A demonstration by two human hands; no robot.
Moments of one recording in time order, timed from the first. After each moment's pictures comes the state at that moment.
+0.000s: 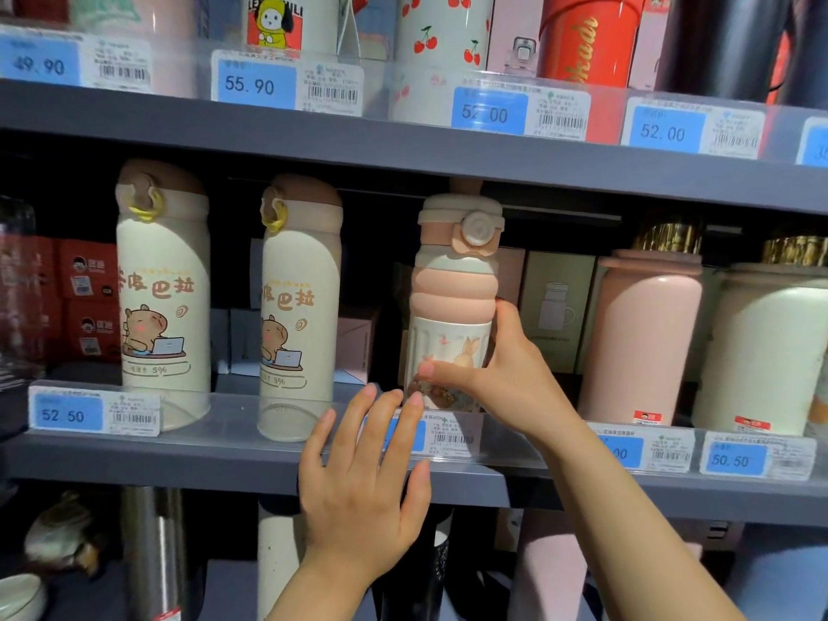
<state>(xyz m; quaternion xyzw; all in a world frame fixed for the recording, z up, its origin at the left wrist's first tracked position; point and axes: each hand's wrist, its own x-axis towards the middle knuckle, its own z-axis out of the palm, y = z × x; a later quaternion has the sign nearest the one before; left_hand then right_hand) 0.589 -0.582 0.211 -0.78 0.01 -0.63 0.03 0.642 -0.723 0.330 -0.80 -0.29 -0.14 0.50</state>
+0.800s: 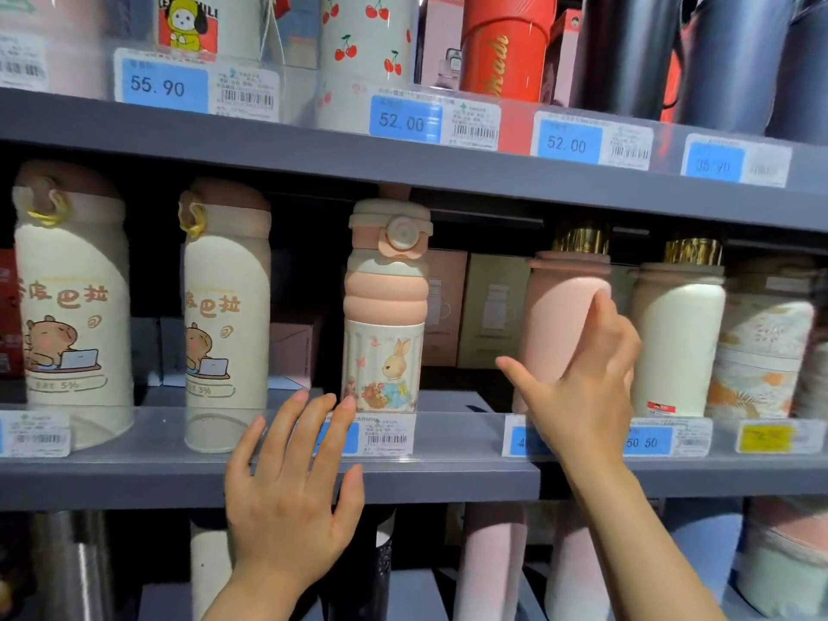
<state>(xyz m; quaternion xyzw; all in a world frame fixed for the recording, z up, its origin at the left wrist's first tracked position) 0.587 -0.582 0.211 -0.78 0.01 -0.63 0.03 0.660 -0.814 0.305 -0.80 -0.06 -0.48 0.37</state>
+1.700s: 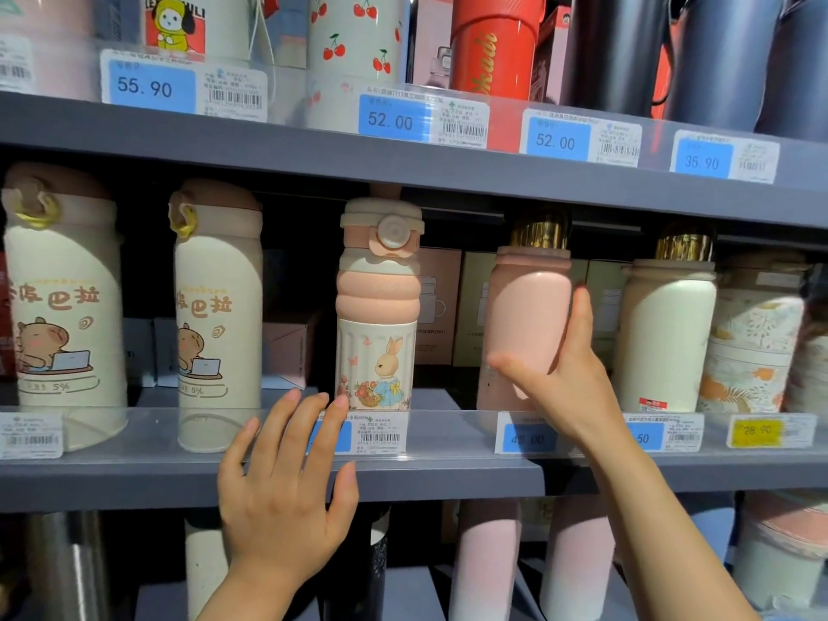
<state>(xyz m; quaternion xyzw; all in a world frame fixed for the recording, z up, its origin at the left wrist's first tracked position) 0.592 -0.583 0.210 -0.77 0.00 -0.64 0.04 0.654 -0.824 0.324 -0.85 -0.13 -0.28 0.43</state>
